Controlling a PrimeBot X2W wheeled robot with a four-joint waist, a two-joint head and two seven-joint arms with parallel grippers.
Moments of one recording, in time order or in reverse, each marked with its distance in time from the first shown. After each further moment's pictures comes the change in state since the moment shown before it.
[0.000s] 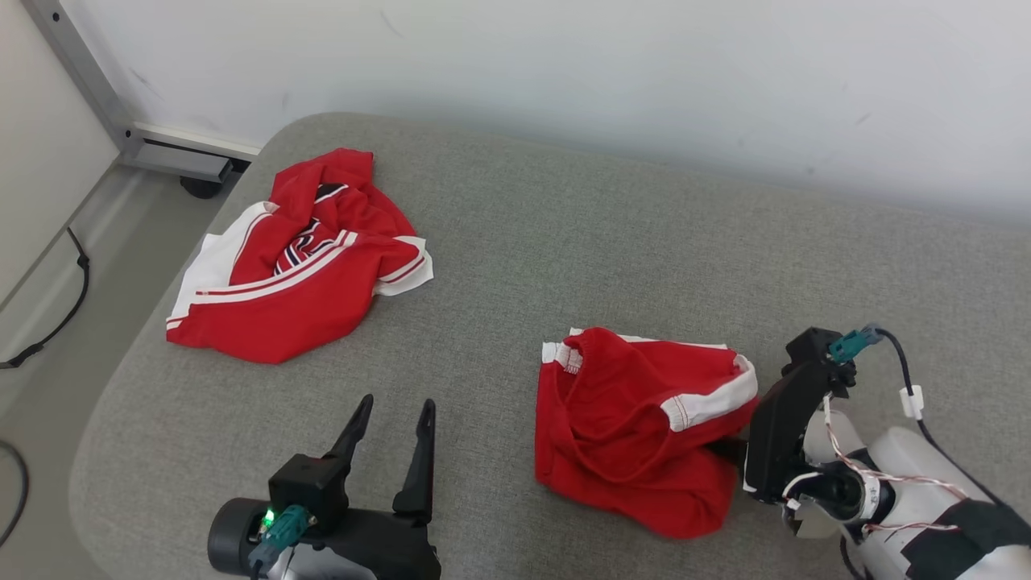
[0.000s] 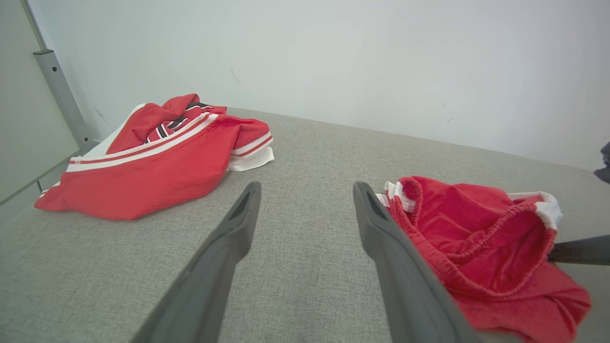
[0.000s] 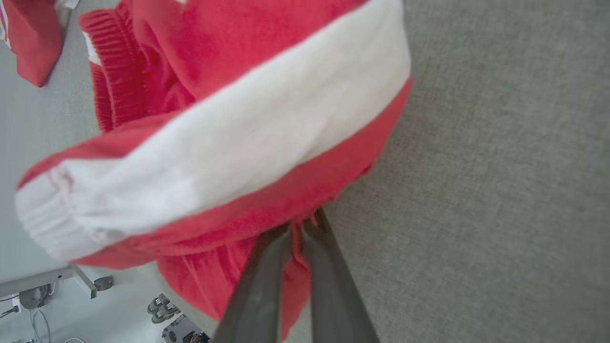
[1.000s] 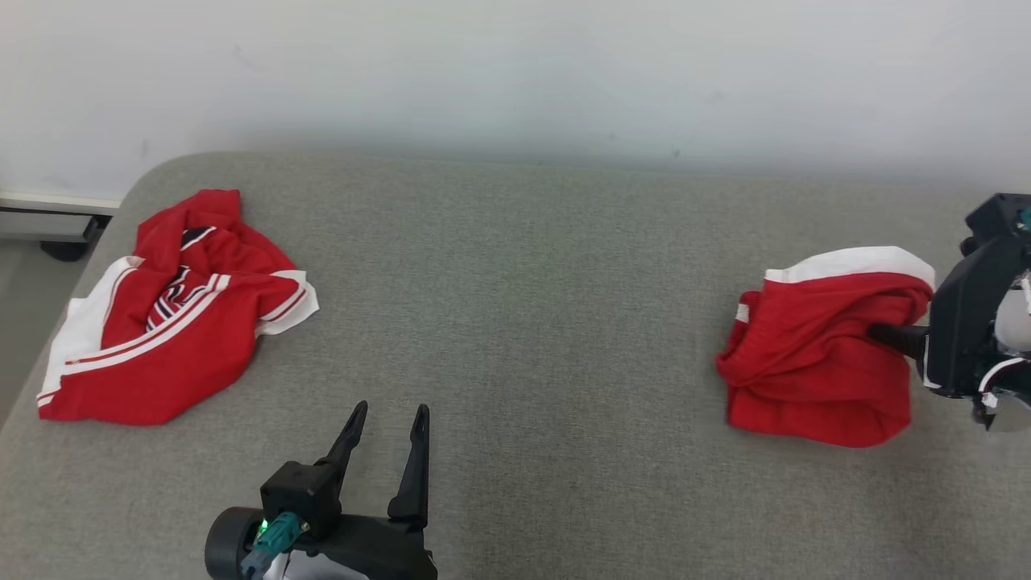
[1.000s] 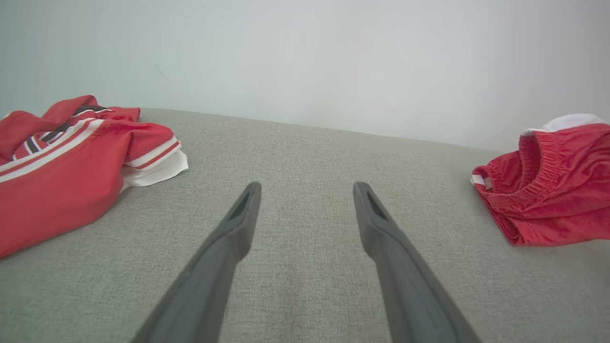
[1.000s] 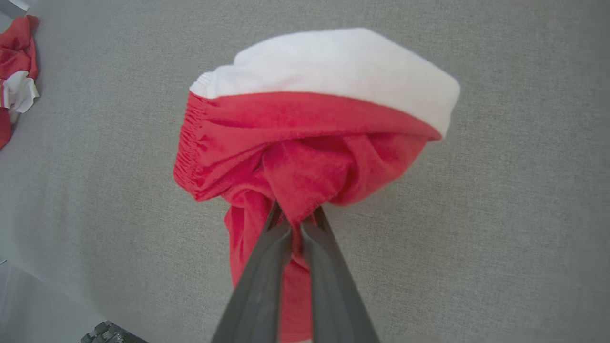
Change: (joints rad) left arm 0.014 0.001 0.013 0.008 -0.025 0.000 -0.016; right arm -0.121 -0.326 -0.084 -0.172 0.011 0.067 0.180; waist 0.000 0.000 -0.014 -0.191
